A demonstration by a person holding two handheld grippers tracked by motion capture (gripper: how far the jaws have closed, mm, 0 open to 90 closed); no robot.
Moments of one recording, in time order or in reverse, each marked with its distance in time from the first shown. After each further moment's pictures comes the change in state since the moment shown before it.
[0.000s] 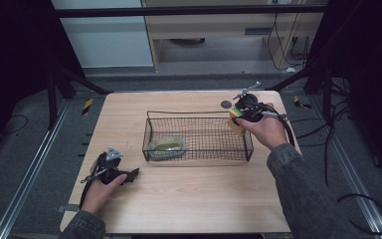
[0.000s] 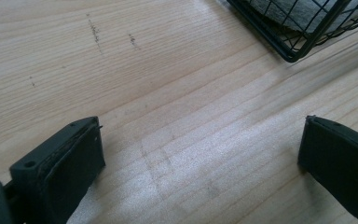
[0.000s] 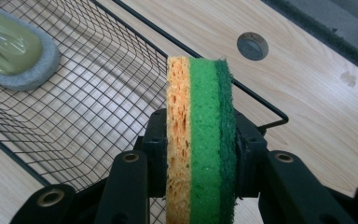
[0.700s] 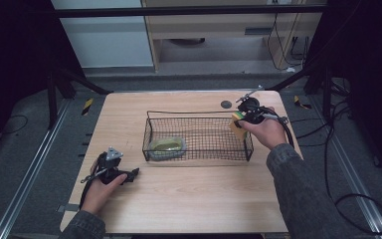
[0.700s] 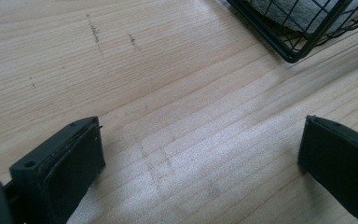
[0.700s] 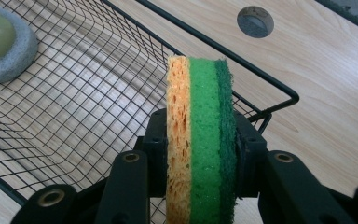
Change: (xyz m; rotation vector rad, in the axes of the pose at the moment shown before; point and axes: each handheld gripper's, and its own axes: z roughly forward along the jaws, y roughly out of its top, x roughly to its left) left arm 0.000 0.000 0.001 -0.004 0.000 -0.007; right arm -0.014 -0.014 0.025 0.038 0.023 0.053
